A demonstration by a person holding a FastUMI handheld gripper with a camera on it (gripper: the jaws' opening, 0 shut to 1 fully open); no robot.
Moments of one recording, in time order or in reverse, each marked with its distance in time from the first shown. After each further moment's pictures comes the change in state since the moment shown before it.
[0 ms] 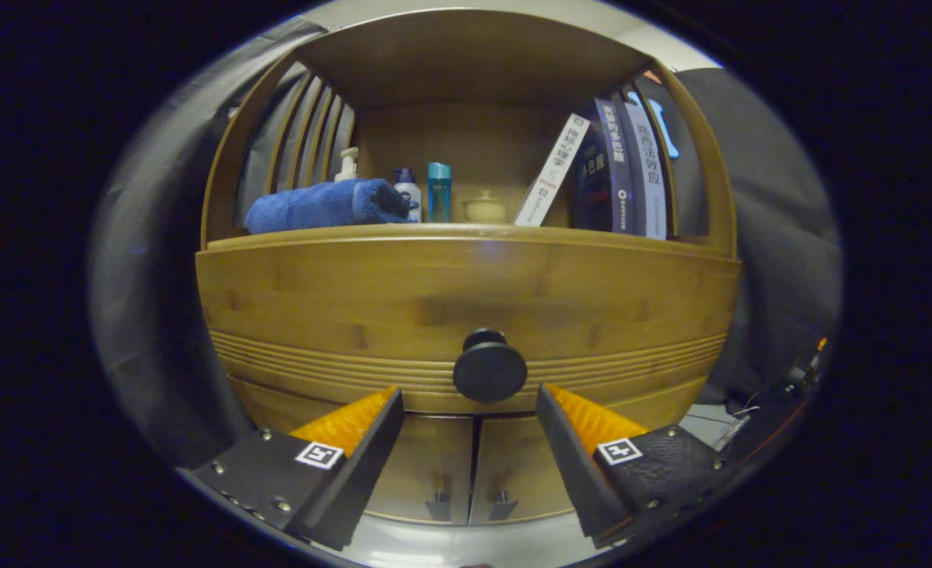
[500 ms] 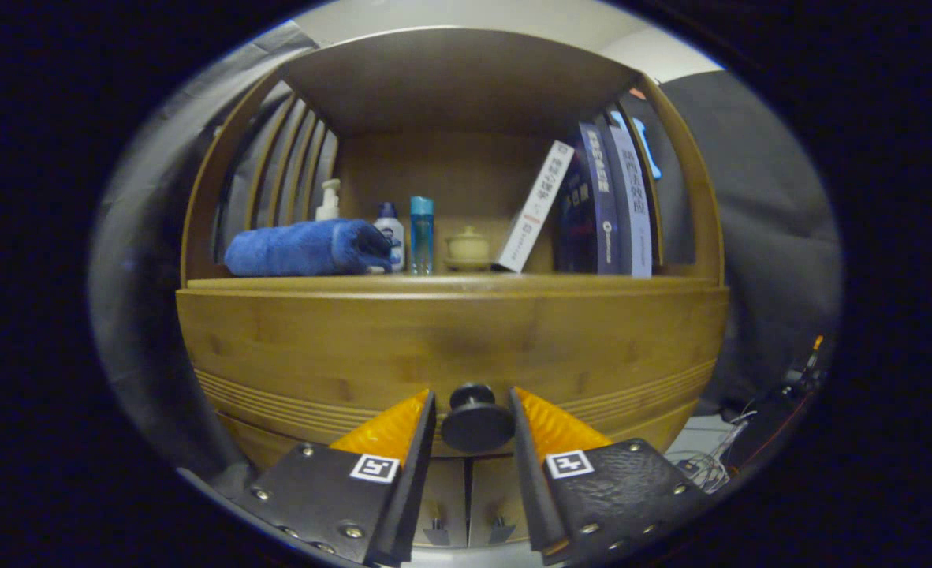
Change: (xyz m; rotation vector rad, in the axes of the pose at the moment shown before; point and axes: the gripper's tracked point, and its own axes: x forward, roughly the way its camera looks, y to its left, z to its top) arm 0.017 -0.003 0.039 -0.012 -0.149 -0.052
